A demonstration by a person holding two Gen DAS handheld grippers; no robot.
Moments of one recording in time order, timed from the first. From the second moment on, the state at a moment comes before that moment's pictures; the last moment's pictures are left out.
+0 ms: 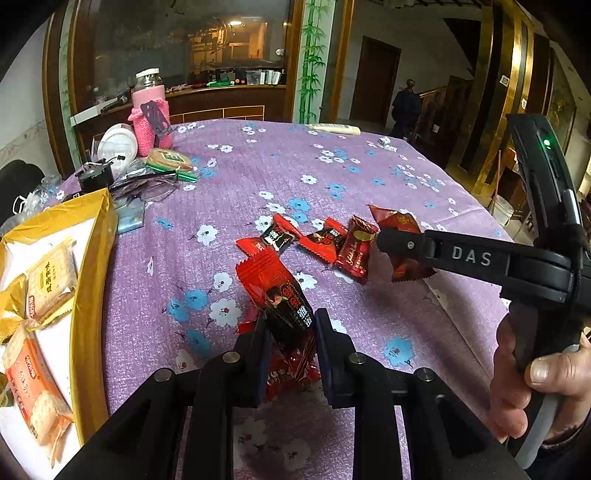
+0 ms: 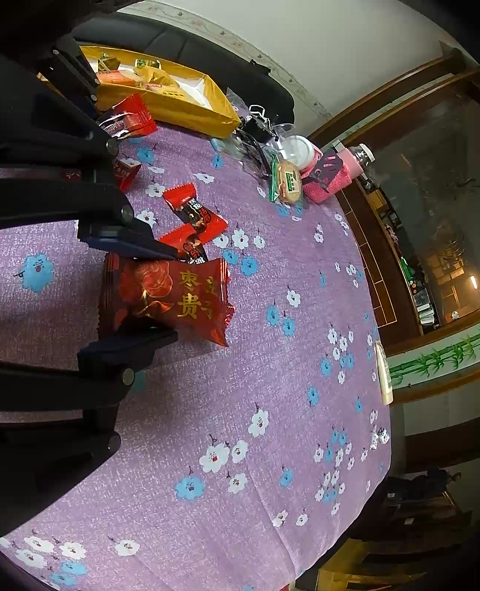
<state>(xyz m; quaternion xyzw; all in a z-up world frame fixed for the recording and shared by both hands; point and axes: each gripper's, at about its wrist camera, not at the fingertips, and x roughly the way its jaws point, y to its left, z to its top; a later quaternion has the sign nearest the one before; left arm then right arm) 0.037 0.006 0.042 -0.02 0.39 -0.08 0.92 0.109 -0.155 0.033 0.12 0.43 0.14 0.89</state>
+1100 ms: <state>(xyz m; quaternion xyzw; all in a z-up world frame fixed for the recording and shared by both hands) 0.034 0.005 0.042 -0.02 0.39 -0.09 0.92 0.109 -0.149 0.033 0.11 0.42 0.16 0.88</state>
